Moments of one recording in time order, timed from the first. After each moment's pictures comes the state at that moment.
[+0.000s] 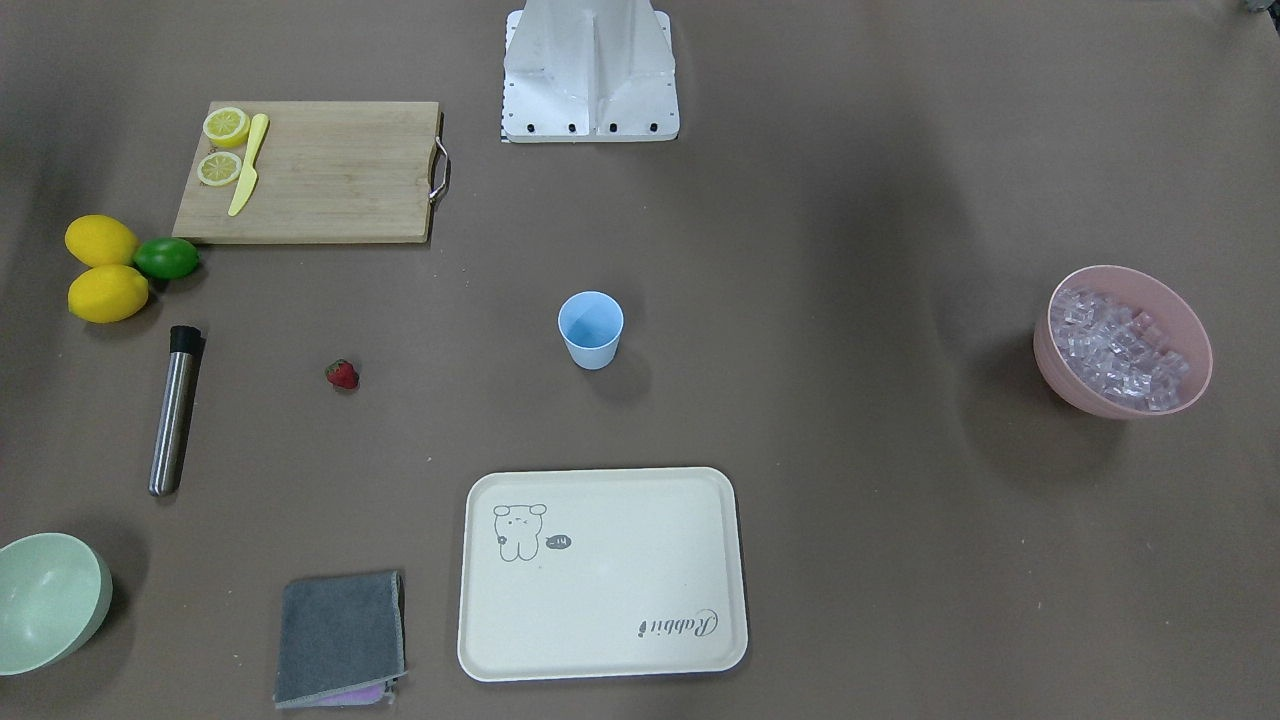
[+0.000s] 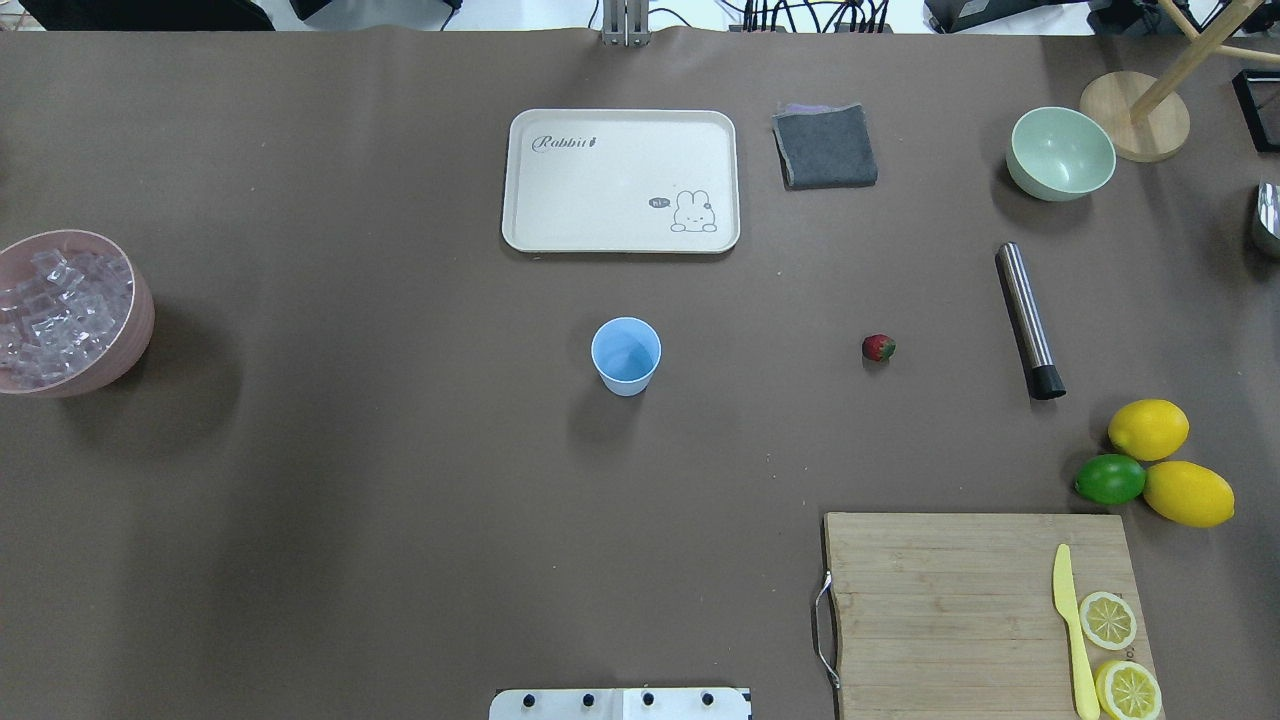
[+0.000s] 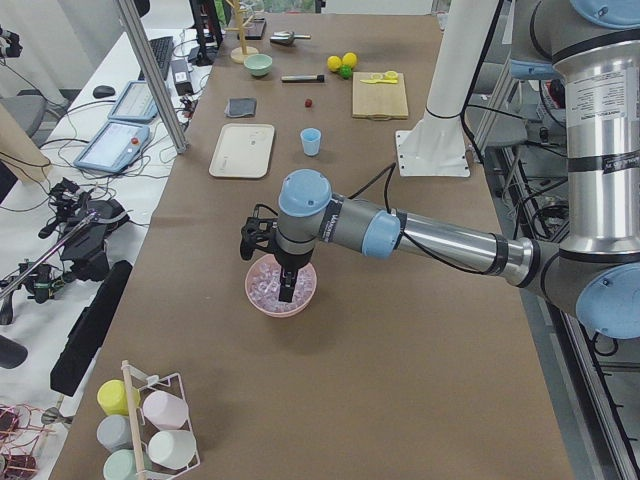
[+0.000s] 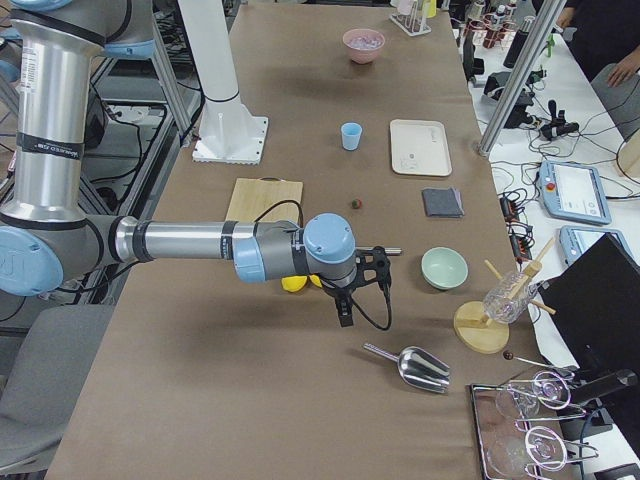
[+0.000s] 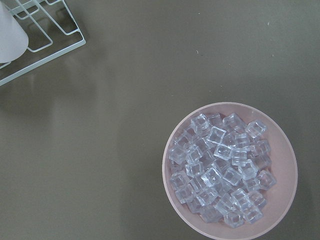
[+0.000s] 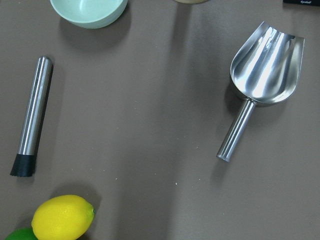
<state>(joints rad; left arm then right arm) -1.54 -1.43 -1.94 -1.67 -2.38 -0.22 1.58 -1.75 1.79 -1.40 2.46 -0.02</state>
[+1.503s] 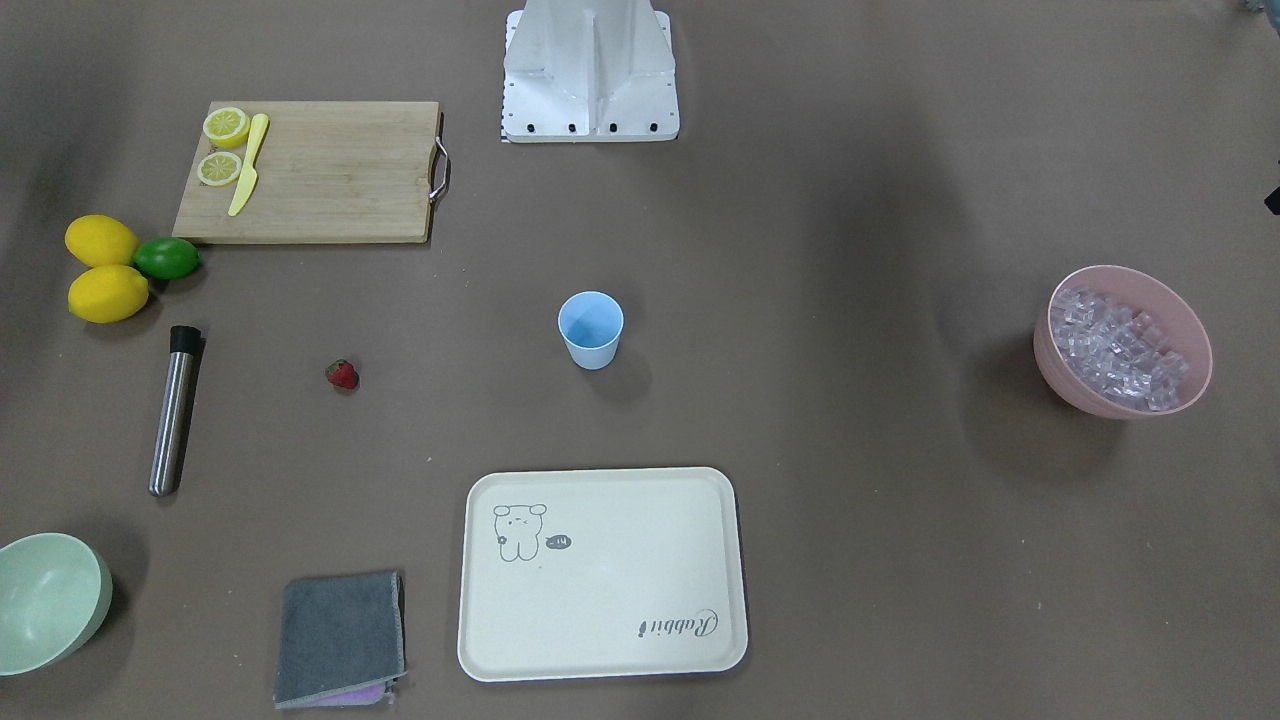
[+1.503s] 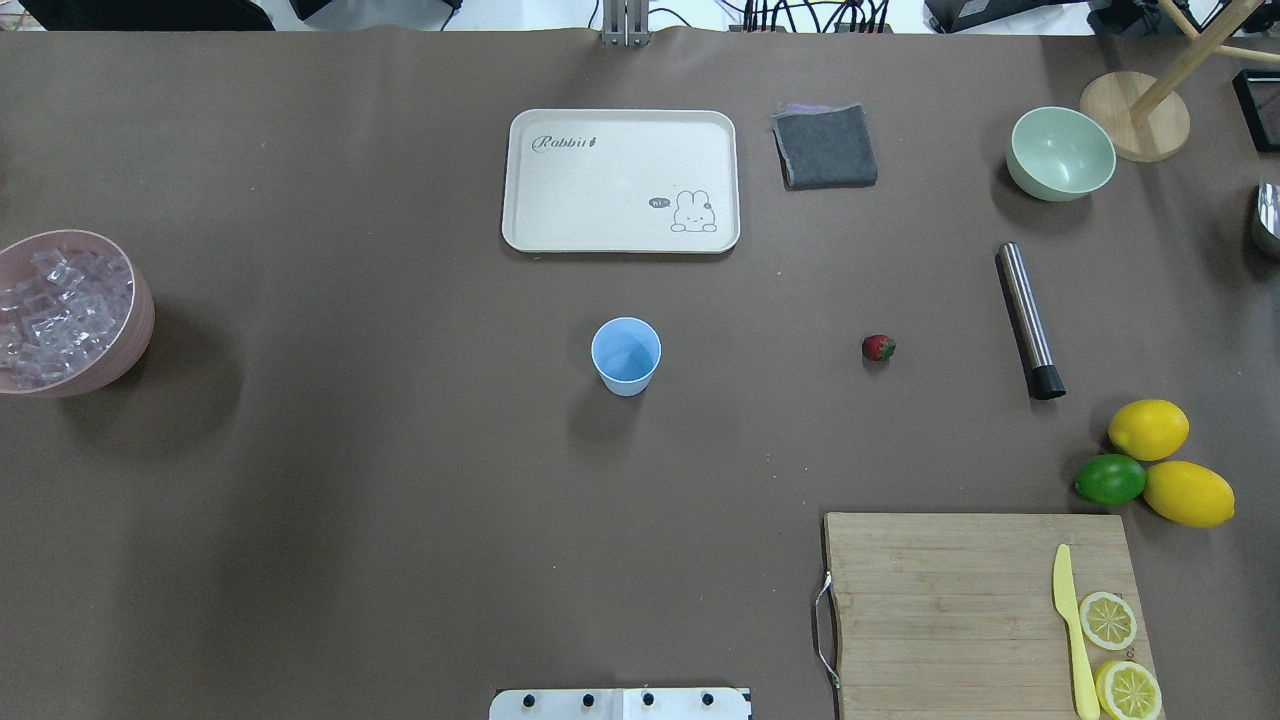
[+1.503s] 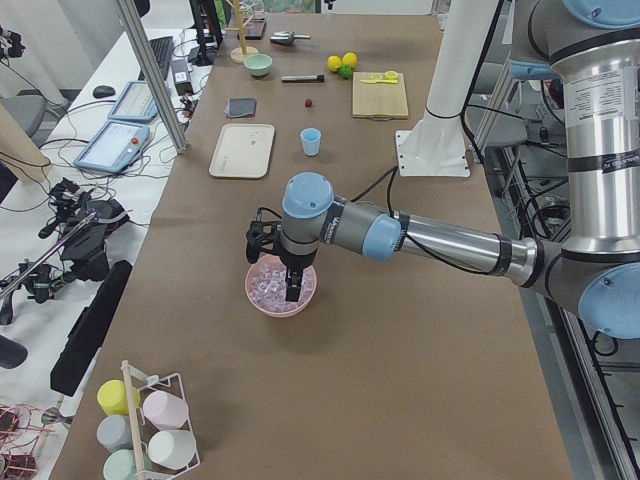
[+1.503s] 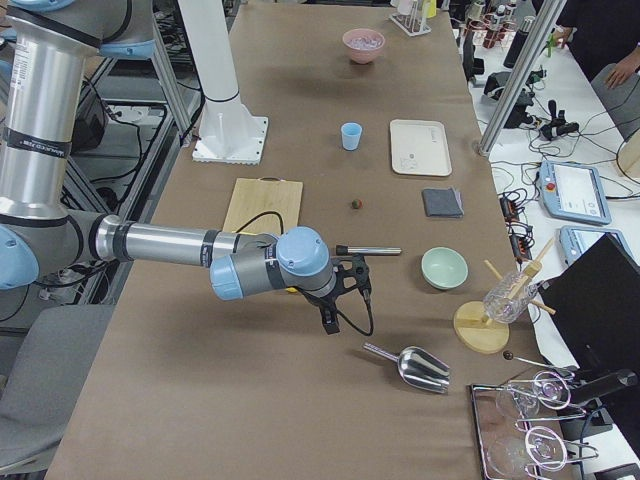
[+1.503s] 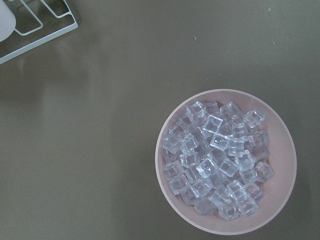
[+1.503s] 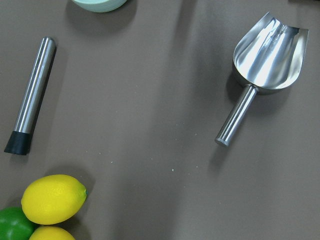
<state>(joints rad) -1.49 -1.41 -1.94 -1.72 -2.37 -0.39 1.58 -1.84 1.78 -1.23 2.46 -0.01</state>
